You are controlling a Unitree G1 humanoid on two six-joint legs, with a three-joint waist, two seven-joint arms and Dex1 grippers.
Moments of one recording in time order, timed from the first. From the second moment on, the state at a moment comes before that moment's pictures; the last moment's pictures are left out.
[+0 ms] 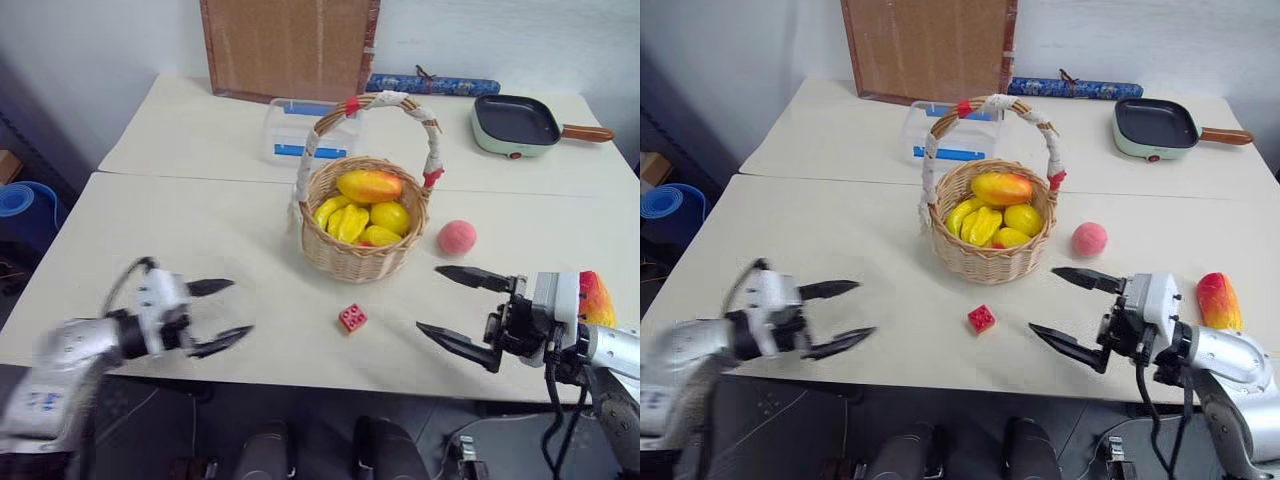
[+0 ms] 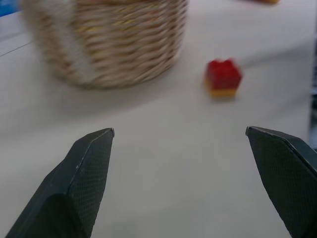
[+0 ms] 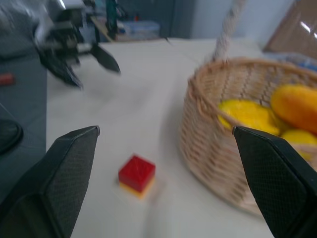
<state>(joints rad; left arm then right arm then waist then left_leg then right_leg) -0.01 0.65 0.07 -0.41 -0.46 0.35 -0.87 0.08 -0.70 -0.27 -0.55 0.71 0.22 1.00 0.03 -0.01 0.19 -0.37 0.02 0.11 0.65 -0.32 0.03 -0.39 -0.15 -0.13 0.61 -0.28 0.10</state>
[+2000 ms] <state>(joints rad) -0.18 0.90 0.44 0.22 -0.46 0.12 -1.06 0.39 -0.53 -0.52 -0.26 0.56 -0.19 1.00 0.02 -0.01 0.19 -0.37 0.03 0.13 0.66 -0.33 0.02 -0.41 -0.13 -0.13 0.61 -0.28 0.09</state>
